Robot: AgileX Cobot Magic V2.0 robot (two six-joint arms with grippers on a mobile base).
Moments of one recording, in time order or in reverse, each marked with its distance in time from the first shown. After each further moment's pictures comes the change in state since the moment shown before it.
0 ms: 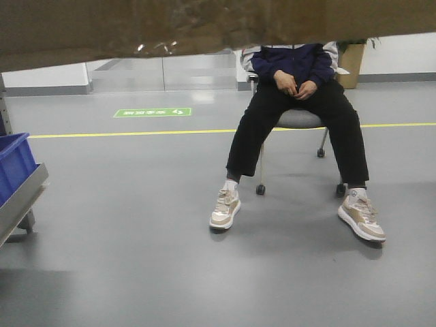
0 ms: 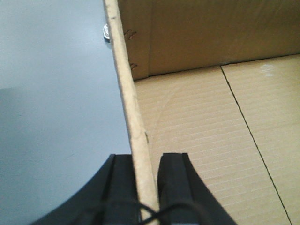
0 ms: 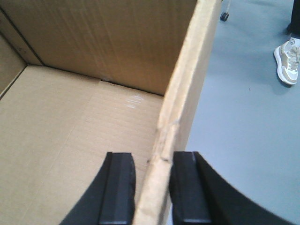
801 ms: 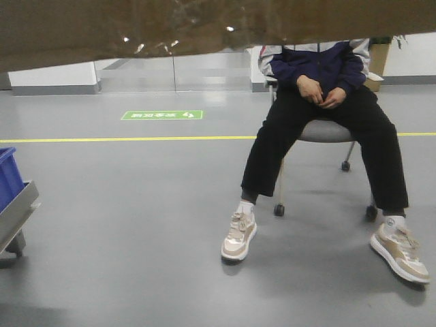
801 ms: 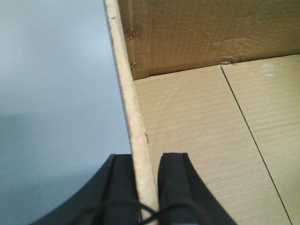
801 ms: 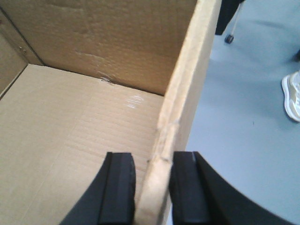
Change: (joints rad) left arm 0.000 0.000 0.000 0.000 0.000 0.000; right arm 0.000 -0.002 0.000 0.000 0.002 0.000
